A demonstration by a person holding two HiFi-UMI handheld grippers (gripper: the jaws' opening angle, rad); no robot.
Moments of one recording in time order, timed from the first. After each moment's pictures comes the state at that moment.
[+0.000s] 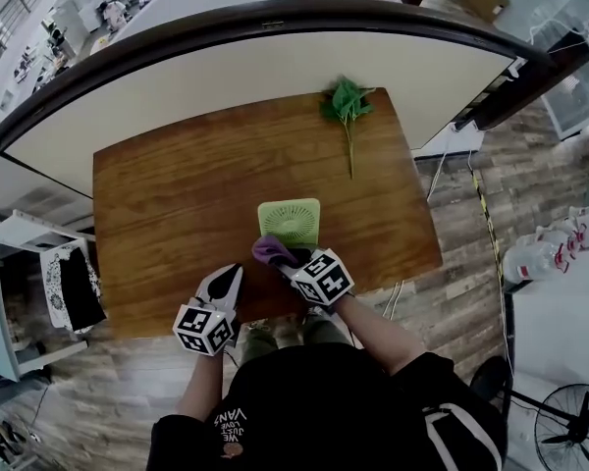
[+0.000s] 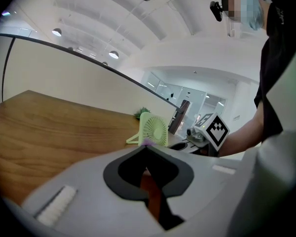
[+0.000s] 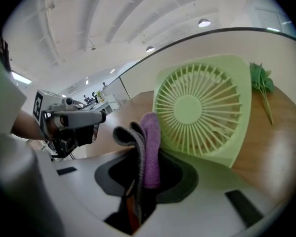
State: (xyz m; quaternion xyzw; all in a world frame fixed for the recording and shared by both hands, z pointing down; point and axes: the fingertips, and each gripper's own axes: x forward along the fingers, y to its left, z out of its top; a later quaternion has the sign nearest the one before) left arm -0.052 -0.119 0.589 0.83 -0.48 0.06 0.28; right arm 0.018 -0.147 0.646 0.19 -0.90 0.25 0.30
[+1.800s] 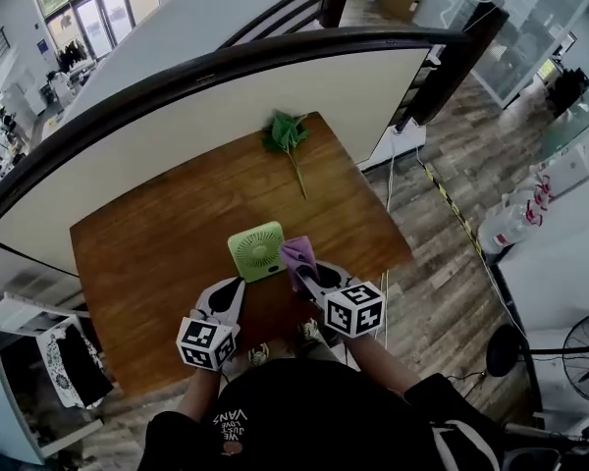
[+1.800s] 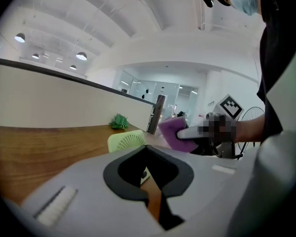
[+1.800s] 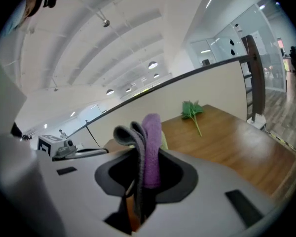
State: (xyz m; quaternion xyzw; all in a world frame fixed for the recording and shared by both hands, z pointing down) left arm 0.000 -0.144 0.529 0.91 -0.37 0.10 0.18; right arm 0.126 -0.152 0.518 0.47 -0.83 0.29 0.09
